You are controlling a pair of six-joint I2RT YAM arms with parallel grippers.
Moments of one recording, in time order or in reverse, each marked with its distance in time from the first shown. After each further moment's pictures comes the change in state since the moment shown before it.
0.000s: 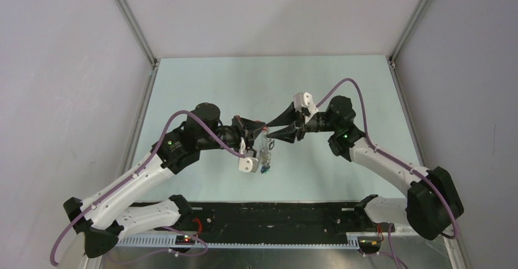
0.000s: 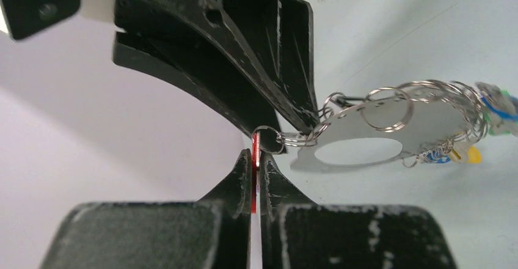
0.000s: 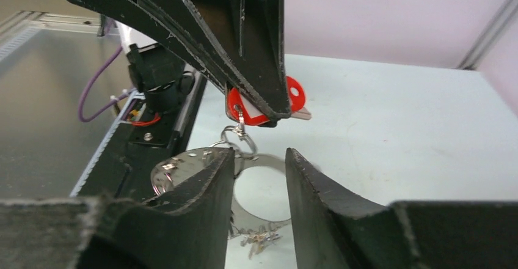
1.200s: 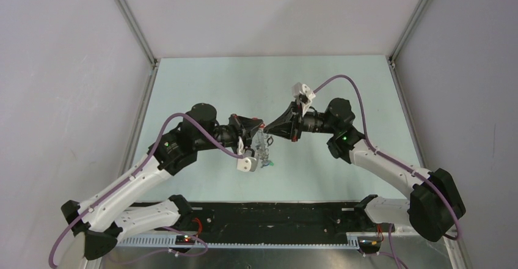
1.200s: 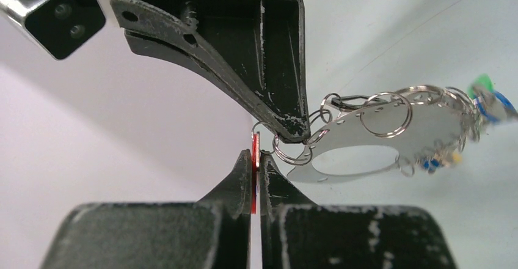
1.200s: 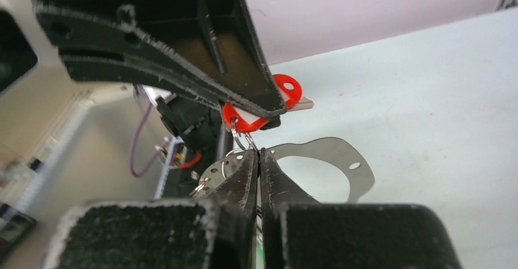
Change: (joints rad) left arm 0.002 -0.023 0.000 0.001 -0.031 0.014; right arm 0.039 -0.003 0.001 0.010 0.134 0.307
